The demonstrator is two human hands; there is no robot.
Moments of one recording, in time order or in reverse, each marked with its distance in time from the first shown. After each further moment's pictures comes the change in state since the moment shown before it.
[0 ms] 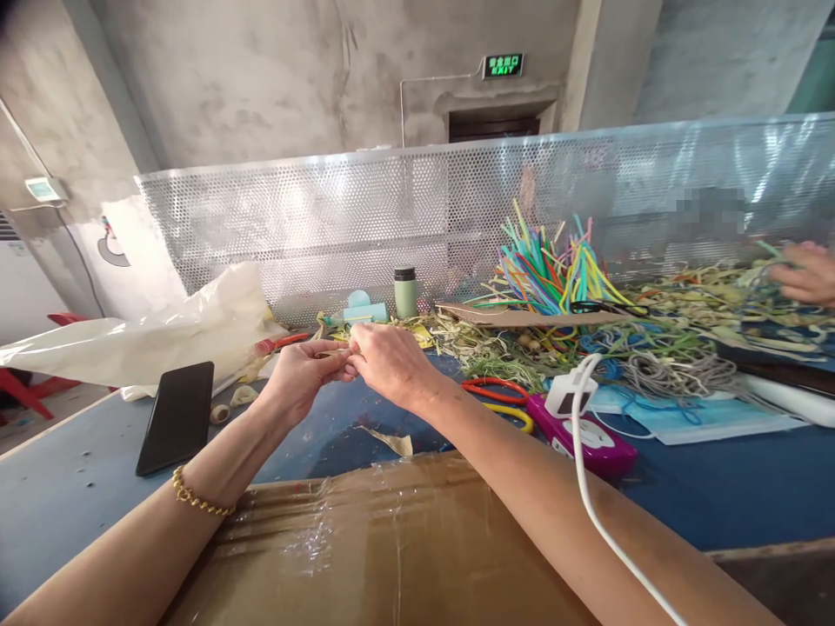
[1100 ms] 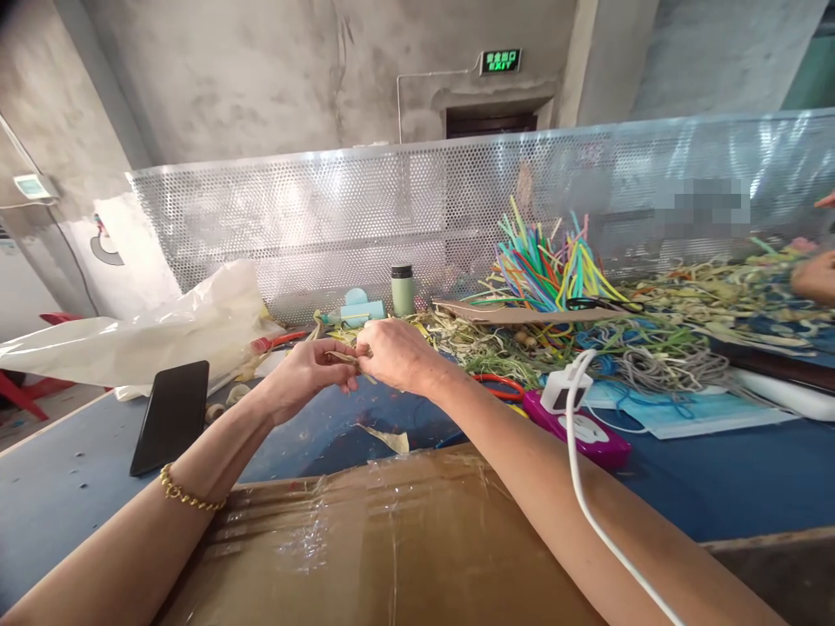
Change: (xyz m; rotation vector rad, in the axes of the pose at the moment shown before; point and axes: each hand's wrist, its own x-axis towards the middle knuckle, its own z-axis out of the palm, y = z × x) left_hand -0.002 0.003 -0.005 0.257 -0.307 0.026; right_hand 0.003 0.015 -0.006 0.000 -0.106 -0.034
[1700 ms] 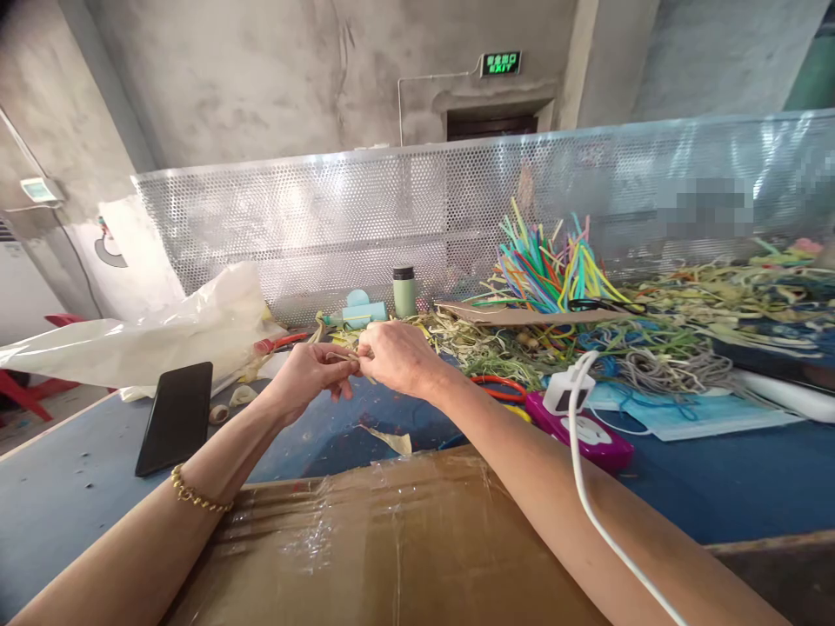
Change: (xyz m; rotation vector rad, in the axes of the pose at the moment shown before) left_hand 0.004 -0.006 0.000 0.079 0.069 -0.017; right_hand -0.001 -0.002 0.003 -0.043 0.044 0.038
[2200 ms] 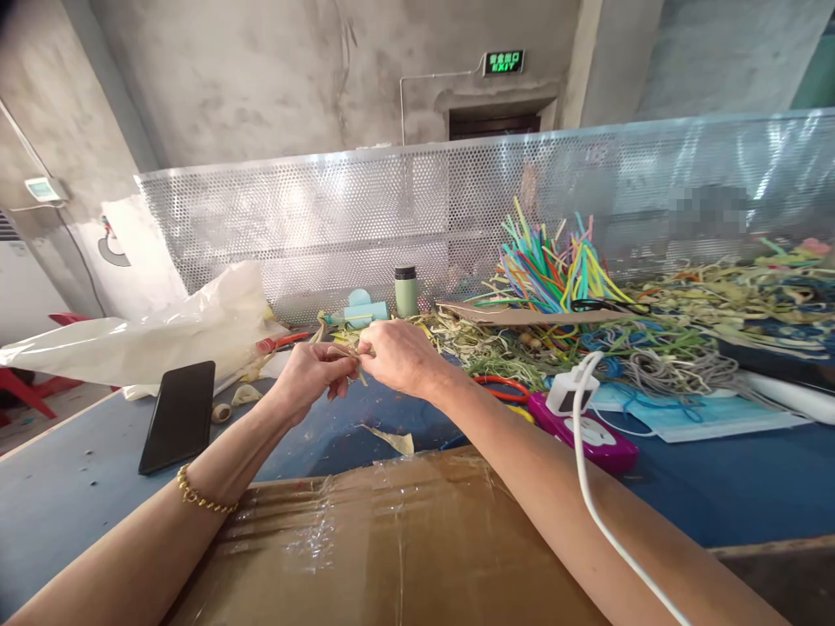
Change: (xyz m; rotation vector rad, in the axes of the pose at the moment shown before) left_hand -0.001 0.001 0.003 0.066 0.097 0.033; right_hand 0.001 -0.002 -0.005 0.041 -0.004 0.013
